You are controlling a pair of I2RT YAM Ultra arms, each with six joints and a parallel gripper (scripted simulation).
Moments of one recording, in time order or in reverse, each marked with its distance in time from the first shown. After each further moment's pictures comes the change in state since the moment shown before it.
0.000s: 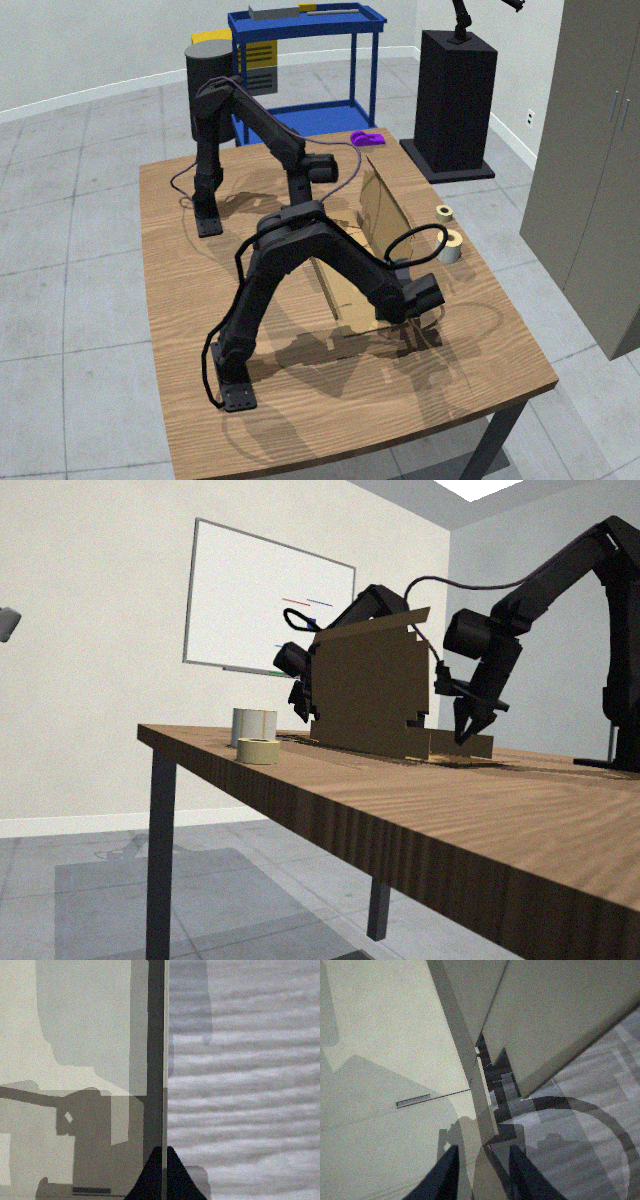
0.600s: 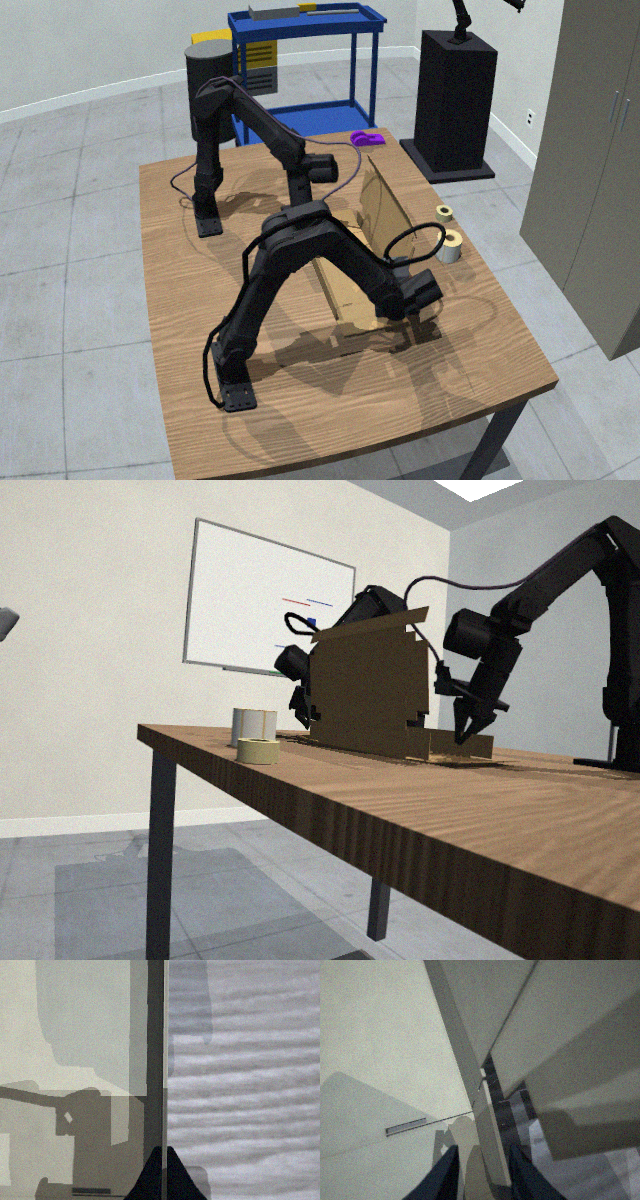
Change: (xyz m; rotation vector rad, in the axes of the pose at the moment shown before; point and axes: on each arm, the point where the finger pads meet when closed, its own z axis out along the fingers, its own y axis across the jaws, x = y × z) left arm 0.000 0.000 0.000 0.000 0.000 -0.001; right arm -0.004 0.002 0.025 -0.007 -0.004 -0.003
